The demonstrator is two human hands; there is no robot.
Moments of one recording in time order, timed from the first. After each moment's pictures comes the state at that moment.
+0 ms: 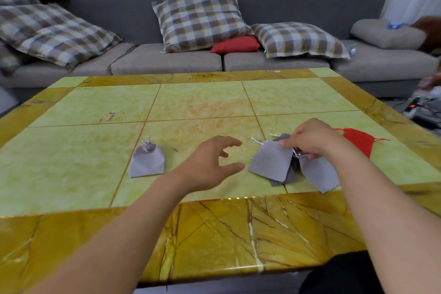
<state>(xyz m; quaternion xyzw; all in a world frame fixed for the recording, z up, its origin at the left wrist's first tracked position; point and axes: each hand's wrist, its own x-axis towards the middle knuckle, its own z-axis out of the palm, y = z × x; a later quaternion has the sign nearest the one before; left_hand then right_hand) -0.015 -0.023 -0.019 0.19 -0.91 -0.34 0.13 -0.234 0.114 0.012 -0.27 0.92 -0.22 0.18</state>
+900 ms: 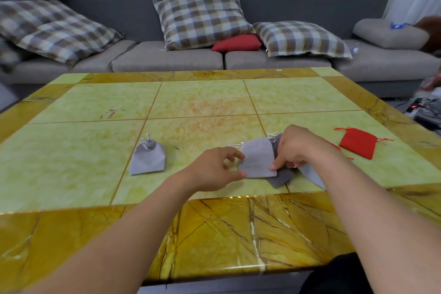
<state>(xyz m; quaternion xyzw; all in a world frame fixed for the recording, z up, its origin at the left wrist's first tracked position) -0.023 -0.021 -0.033 0.23 -0.90 -0.36 0.03 -0.200 0.093 0.011 -0.30 0.92 -0.10 0.23</state>
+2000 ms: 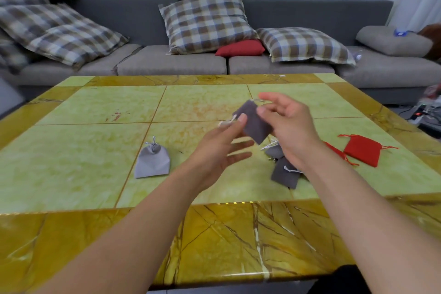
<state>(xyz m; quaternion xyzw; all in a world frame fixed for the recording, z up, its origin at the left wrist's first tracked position) -0.036 -0.011 0.003 0.23 -0.56 -0.77 0.21 -0.161 0.076 0.030 -0.34 0.64 -0.67 0.17</state>
